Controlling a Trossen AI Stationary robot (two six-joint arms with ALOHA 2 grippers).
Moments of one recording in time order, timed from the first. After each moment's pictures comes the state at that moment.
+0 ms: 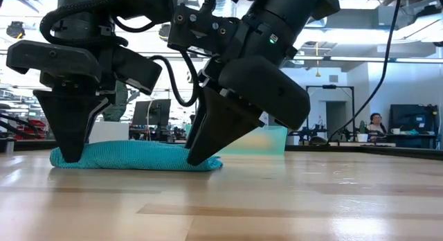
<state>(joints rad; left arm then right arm) -0.39 1.87 1.11 -0.84 0.01 -0.76 0.35 2.18 1.50 -0.40 0.25 -0.10</state>
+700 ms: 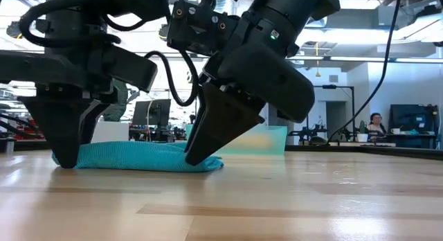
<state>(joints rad) -0.43 1.86 1.11 -0.85 -0.08 -0.68 0.35 2.18 1.50 -0.39 0.20 -0.05</state>
